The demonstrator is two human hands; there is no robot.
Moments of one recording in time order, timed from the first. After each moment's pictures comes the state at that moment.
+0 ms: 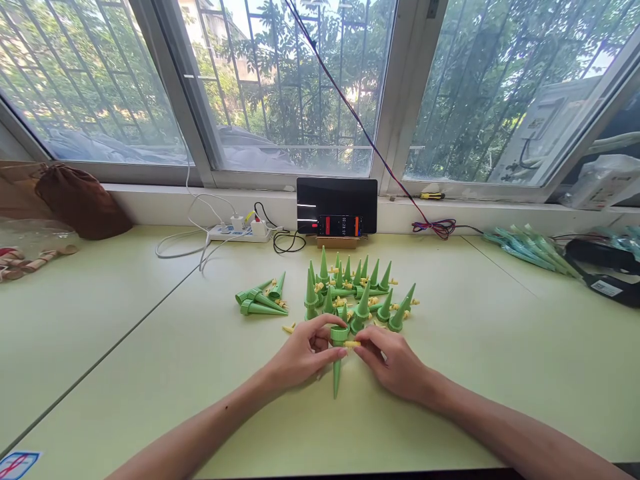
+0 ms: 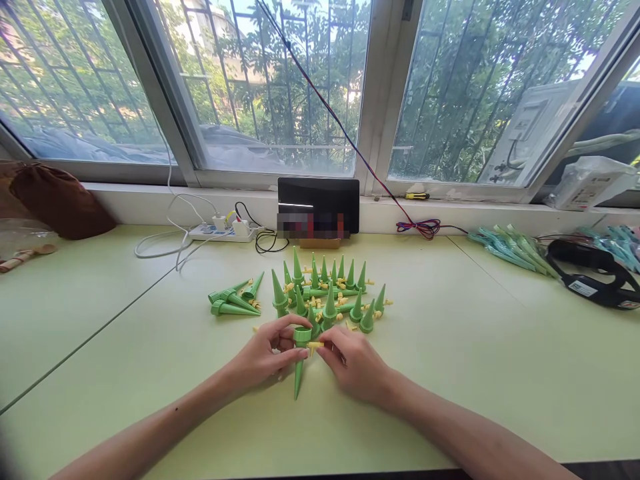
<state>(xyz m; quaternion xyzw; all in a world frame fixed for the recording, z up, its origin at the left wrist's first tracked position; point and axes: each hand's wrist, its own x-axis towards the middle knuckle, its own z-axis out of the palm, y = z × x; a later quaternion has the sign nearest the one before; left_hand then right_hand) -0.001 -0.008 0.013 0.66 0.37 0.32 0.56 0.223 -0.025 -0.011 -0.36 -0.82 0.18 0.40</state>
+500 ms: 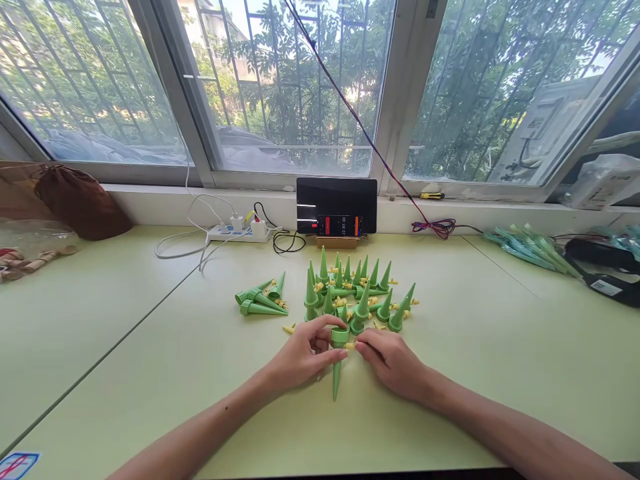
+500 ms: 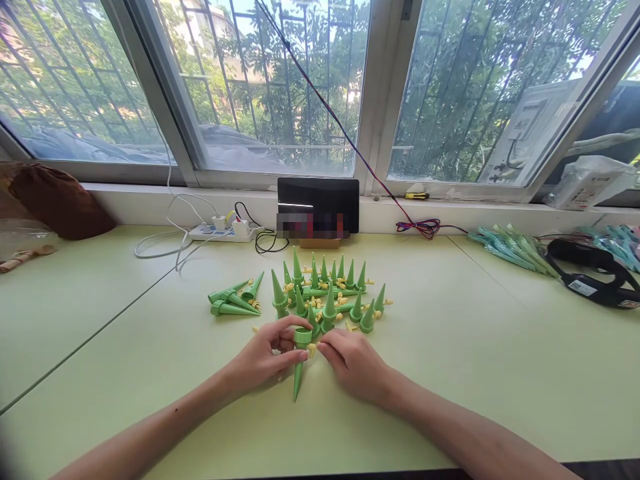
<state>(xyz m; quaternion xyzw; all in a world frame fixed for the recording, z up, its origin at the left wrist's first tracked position) -0.003 -0.008 0.013 0.68 0.37 0.31 0.55 0.222 -0.023 -0.011 -0.36 -0.84 0.18 0.37</state>
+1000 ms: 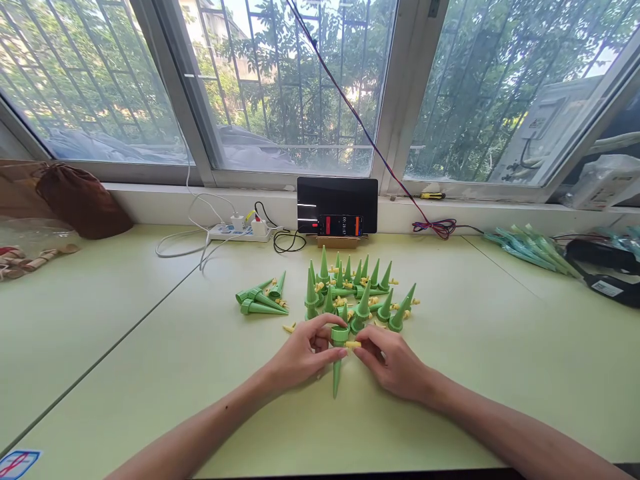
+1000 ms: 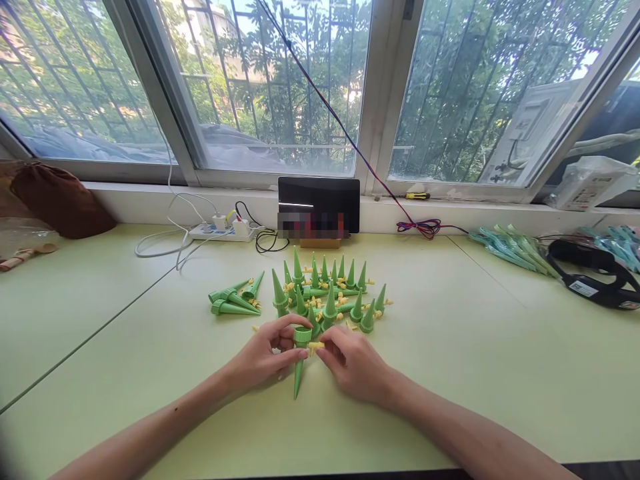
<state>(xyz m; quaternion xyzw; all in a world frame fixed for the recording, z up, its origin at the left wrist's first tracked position) -0.002 -0.009 0.016 0.68 0.37 0.31 0.55 0.223 -0.026 -0.009 -0.37 -0.82 0.22 0.37</state>
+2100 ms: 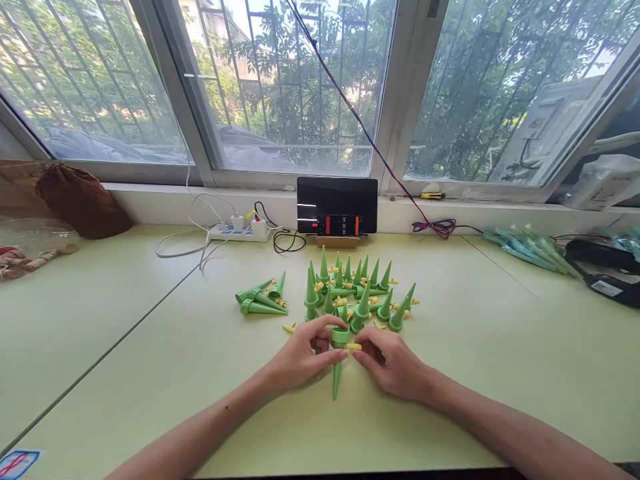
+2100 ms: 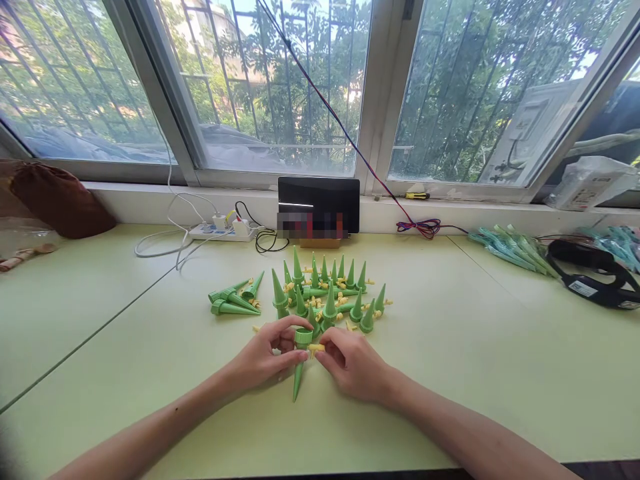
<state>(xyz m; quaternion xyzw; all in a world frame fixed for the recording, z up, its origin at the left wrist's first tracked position) -0.002 -0.008 0.015 0.70 0.38 0.30 0.53 0.224 -0.026 -0.008 -0.38 -0.82 0.27 0.34</state>
